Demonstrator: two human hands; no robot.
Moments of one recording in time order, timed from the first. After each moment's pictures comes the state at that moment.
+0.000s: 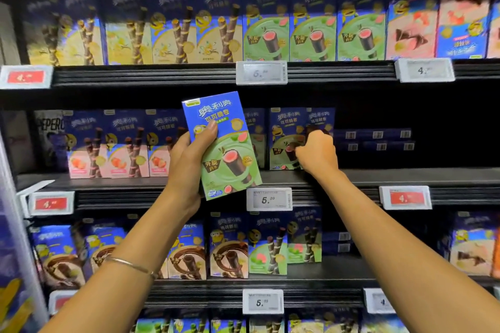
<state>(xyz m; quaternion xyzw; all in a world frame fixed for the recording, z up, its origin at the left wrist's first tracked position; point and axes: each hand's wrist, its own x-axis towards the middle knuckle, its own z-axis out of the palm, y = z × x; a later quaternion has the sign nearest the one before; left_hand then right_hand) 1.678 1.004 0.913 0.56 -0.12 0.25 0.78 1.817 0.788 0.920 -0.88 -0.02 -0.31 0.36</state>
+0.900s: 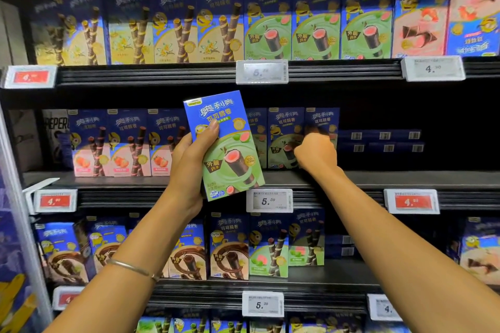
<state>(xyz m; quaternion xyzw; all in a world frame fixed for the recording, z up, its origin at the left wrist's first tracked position) 1.674 0.996 0.915 0.56 -0.10 0.24 0.78 1.830 0.794 0.925 -0.91 -0.01 -0.28 0.29</state>
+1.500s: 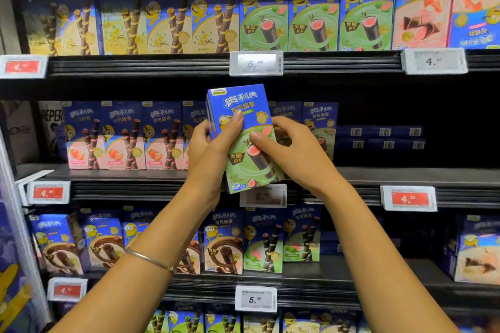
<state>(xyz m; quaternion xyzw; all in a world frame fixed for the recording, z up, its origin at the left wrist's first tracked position) 1.679 0.953 0.920 0.57 -0.09 0.29 0.76 1.723 0.800 0.928 -0.74 -0.37 -0.19 0.53</state>
